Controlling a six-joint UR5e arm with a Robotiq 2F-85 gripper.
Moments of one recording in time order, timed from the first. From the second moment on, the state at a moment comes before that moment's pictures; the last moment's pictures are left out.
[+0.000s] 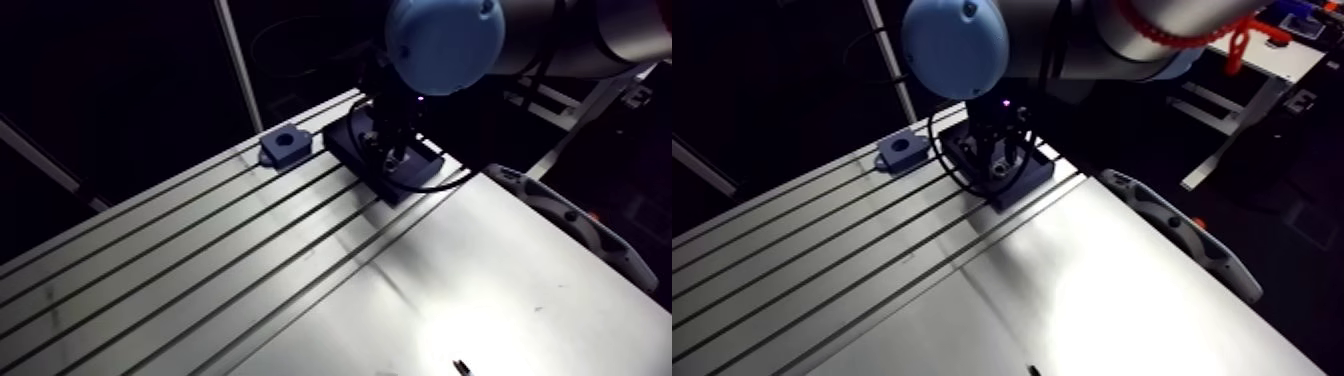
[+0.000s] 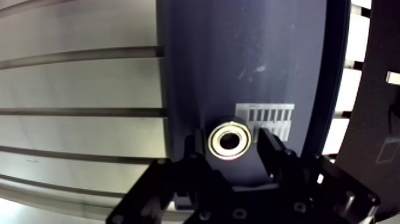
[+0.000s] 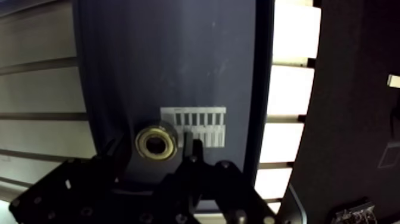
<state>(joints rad) -0.69 -1.10 1.84 -2.25 -1.63 -2.28</state>
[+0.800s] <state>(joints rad) -0.69 -1.09 1.84 -2.26 -1.64 -2.28</state>
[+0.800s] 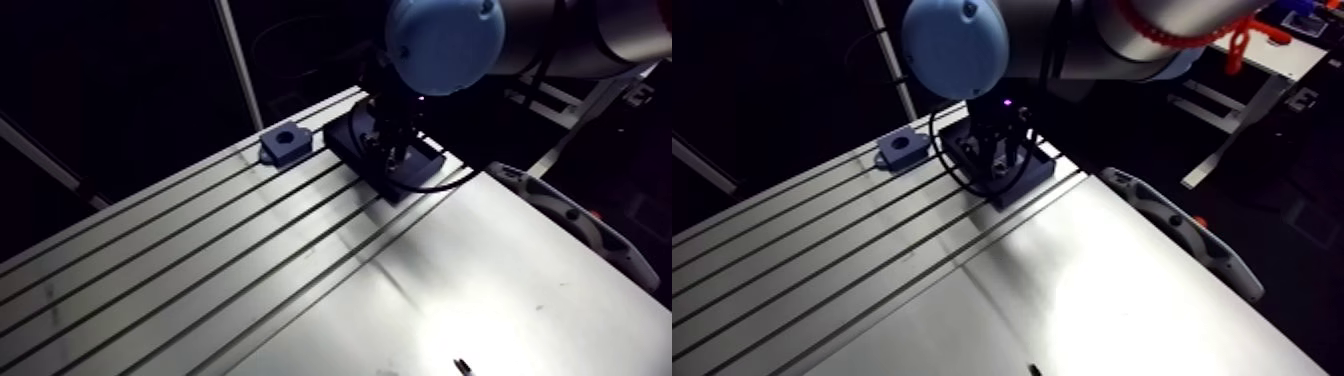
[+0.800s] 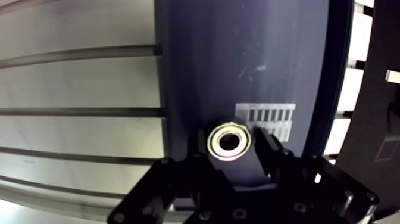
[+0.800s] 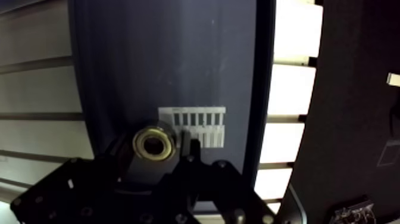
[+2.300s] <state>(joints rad) -0.69 -1.09 1.83 -2.26 -1.66 -2.28</state>
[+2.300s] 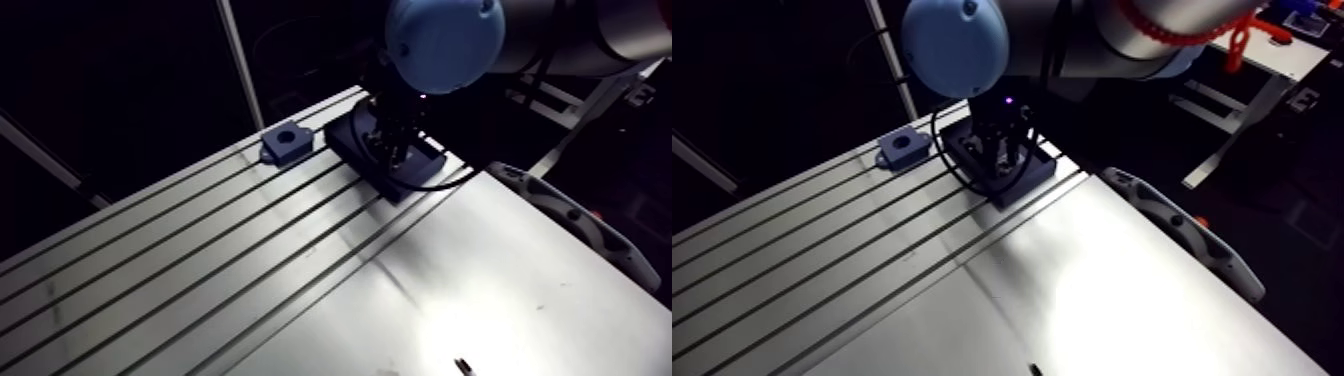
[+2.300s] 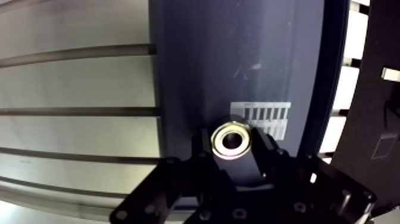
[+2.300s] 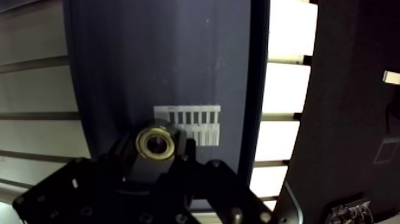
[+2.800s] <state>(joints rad) -0.69 -1.10 1.82 -2.26 -1.65 -2.28</state>
